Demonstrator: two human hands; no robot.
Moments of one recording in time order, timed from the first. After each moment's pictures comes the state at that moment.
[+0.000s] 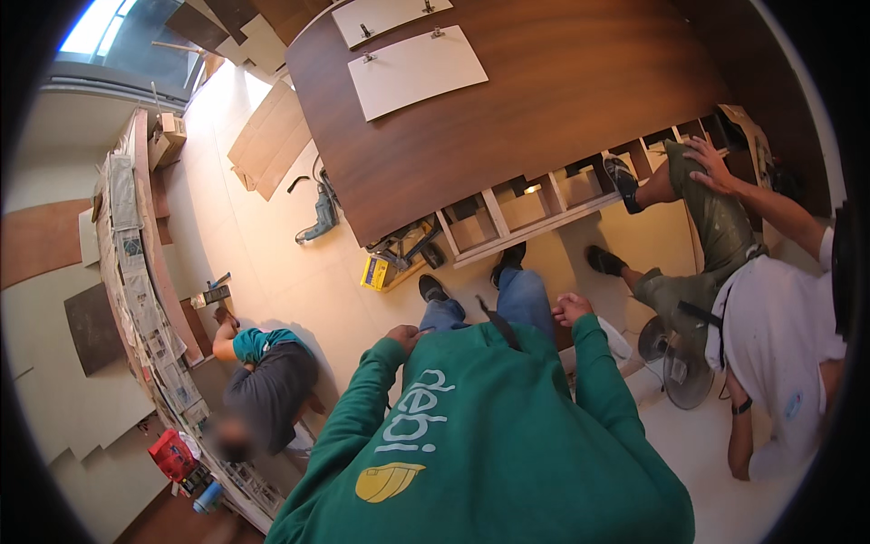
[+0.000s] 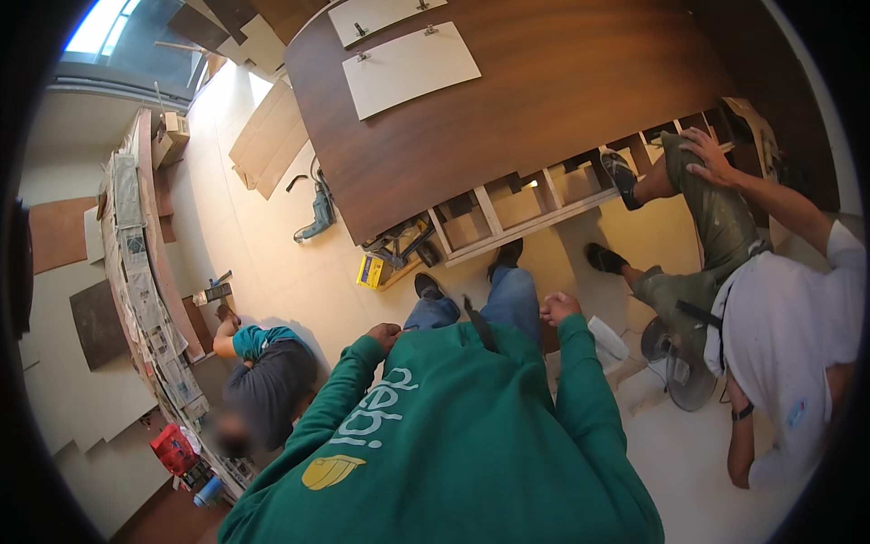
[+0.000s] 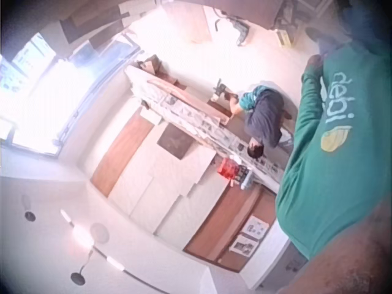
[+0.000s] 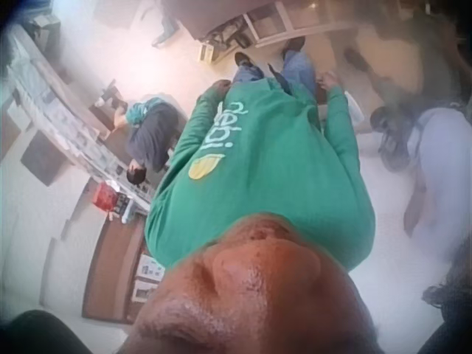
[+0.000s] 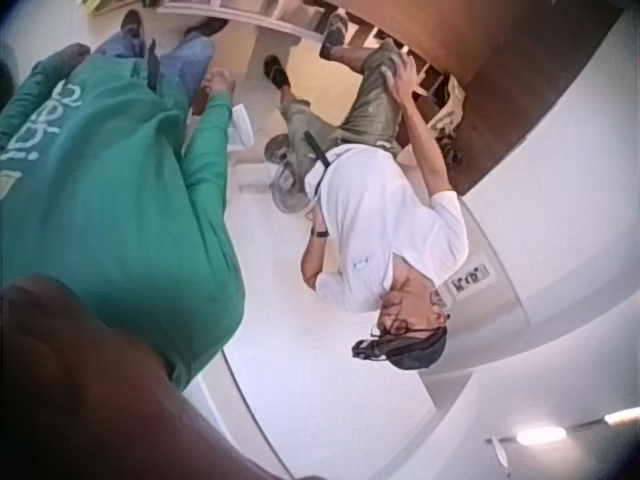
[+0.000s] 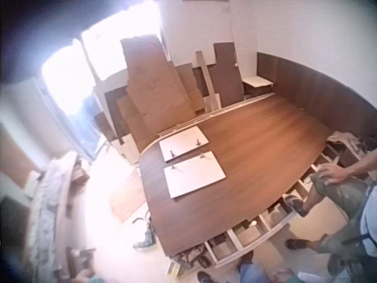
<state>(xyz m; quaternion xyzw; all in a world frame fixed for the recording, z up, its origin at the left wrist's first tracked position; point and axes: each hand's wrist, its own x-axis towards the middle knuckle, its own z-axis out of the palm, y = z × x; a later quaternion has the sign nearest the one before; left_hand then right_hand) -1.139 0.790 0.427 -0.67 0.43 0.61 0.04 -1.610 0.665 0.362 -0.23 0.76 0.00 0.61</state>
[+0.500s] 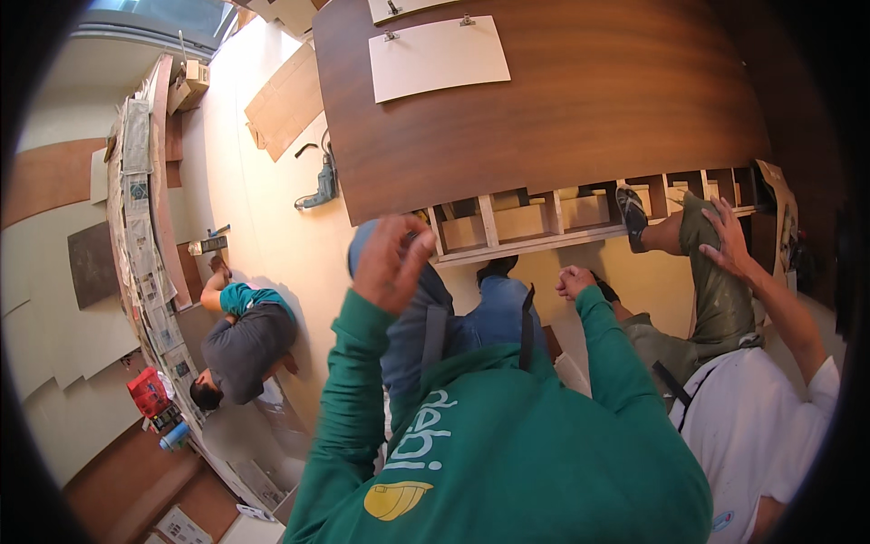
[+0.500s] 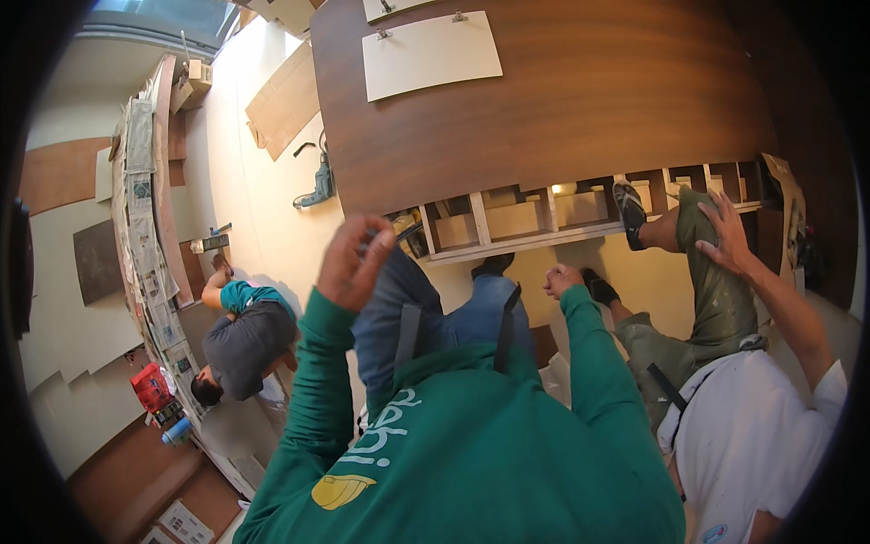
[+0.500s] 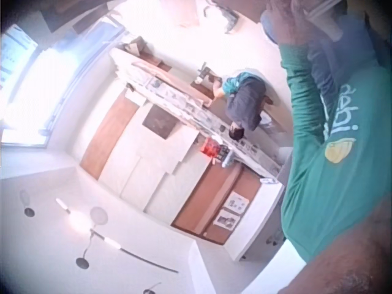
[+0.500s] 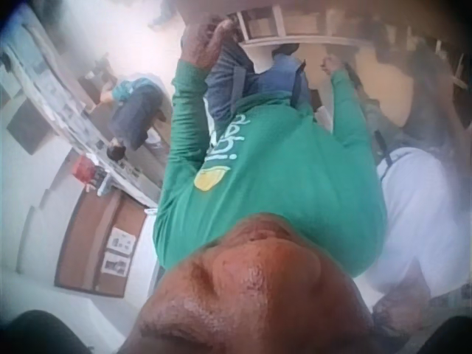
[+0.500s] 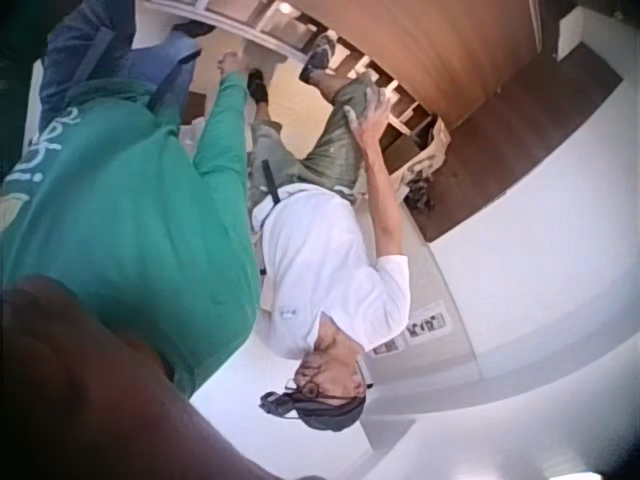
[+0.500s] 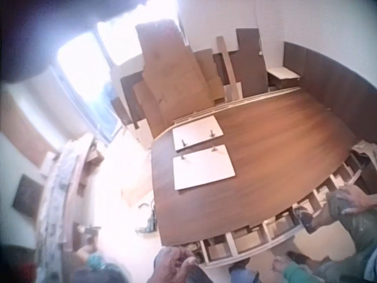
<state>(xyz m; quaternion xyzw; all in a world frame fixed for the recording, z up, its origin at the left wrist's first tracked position) -1.251 0.549 0.622 -0.72 0.48 0.37 -0.34 -1.660 0.484 0.305 -0.39 0.69 0.08 0.61</state>
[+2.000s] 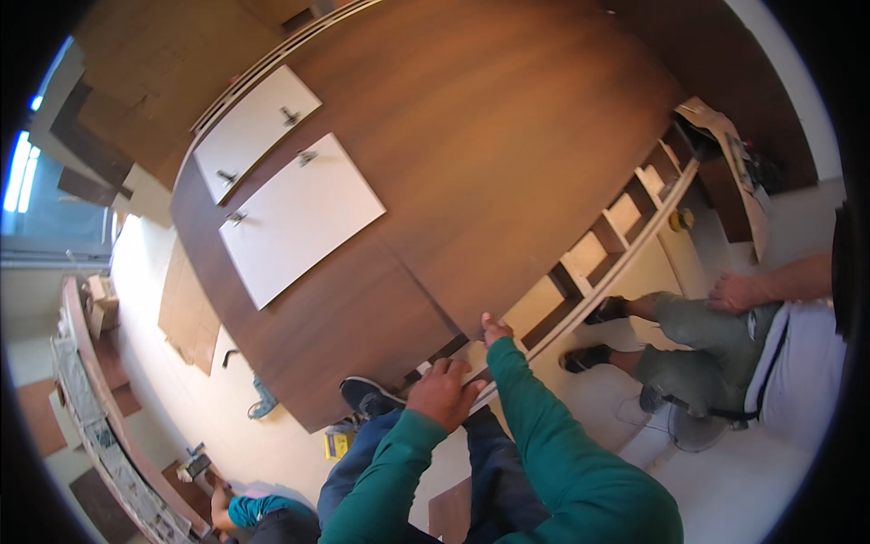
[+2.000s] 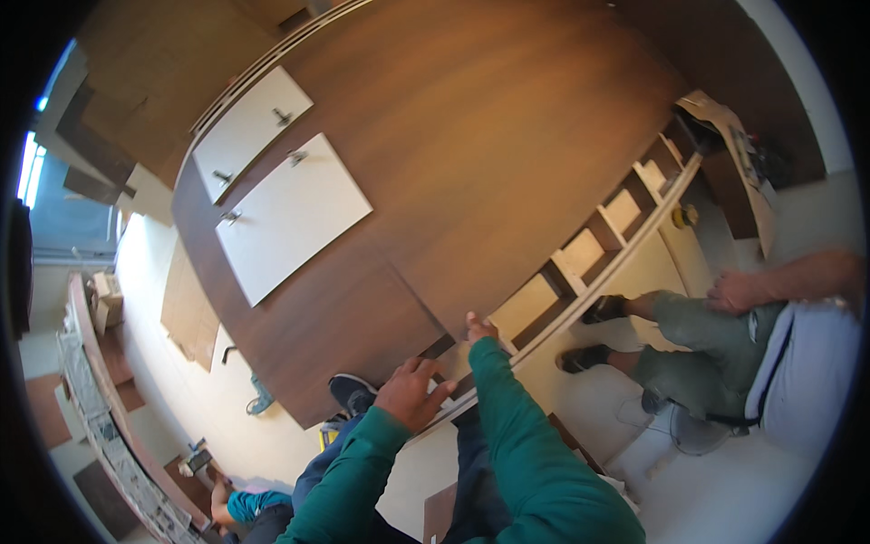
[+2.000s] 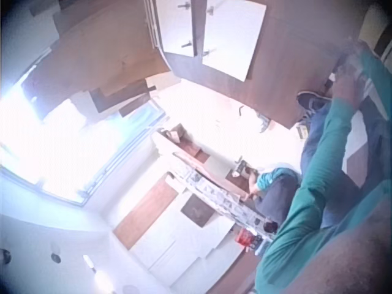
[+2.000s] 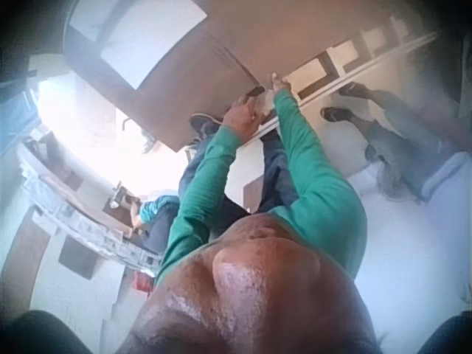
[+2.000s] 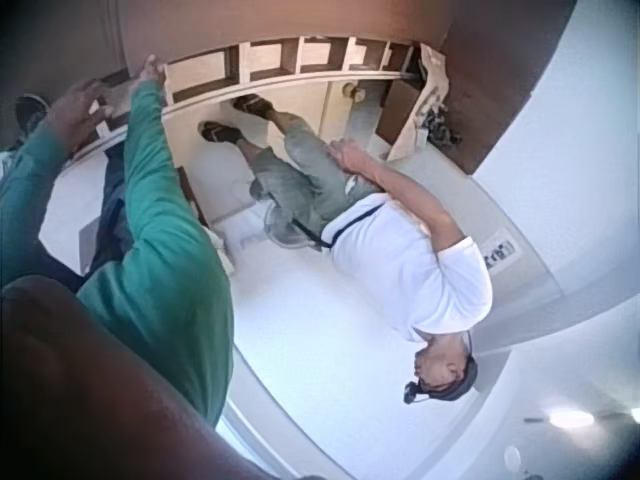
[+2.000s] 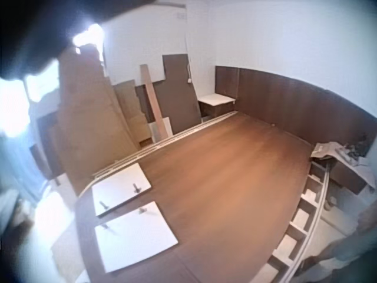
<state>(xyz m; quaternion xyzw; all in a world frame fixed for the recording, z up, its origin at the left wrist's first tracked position) -1.334 0.313 0.349 -0.56 0.67 0.48 -0.06 -1.543 0.323 -0.024 -0.14 0.81 -0.23 0.52</state>
